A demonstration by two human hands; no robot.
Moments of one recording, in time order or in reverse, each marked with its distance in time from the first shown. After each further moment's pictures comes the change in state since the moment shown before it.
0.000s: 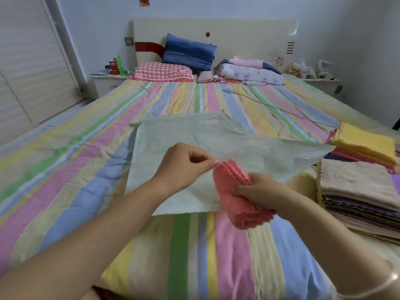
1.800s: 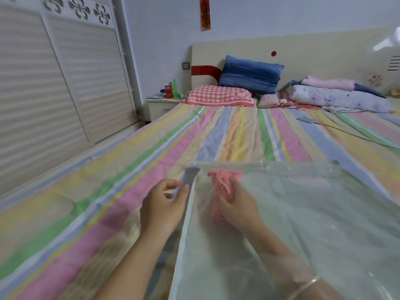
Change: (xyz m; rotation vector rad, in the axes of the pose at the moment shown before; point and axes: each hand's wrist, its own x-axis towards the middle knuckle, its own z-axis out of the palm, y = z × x) left_hand 0.186 -0.243 -0.119 -0.004 0.577 -0.464; right_hand 0.382 -0.139 0.176 0.146 0.241 -0.419
